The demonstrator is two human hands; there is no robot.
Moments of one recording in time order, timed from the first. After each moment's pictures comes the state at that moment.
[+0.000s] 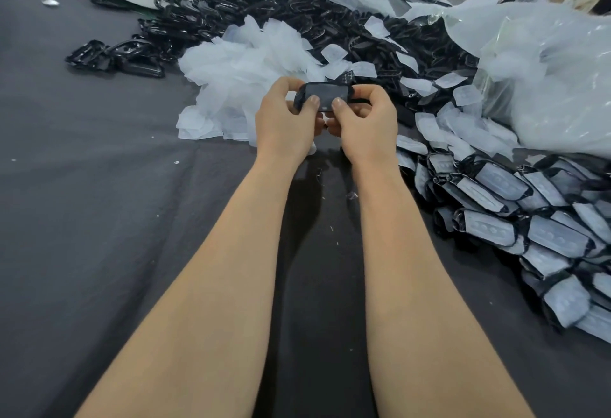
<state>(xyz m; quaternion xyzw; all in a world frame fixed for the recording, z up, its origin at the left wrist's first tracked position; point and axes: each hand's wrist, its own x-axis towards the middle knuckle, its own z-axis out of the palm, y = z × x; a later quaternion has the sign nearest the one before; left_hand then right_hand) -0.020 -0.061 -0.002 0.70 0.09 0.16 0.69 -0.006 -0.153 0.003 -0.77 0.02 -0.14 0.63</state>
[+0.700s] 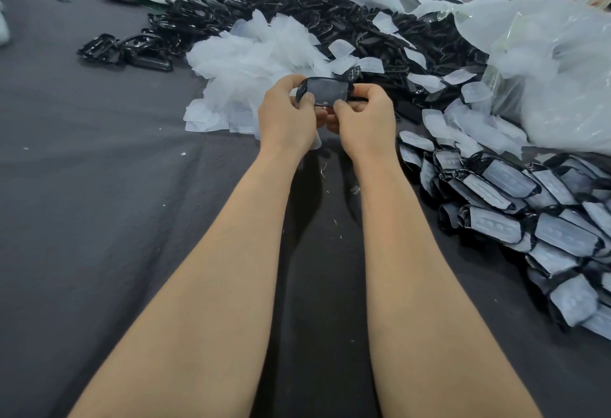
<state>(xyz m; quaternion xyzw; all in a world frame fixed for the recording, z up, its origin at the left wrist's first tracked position) -0.021 -0.061 -0.001 0.71 0.12 0.15 0.68 -0.004 -0.146 0.003 -0.79 0.03 -0.09 0.60</state>
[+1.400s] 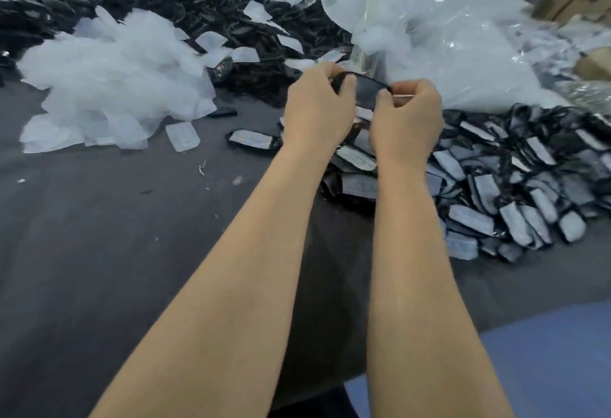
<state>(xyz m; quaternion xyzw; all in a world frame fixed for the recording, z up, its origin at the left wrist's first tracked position) -0.036 -0.208 0.047 0.81 -0.06 0.11 0.58 -0.060 -0.291 0.051 -0.83 0.22 -0.32 0.41</state>
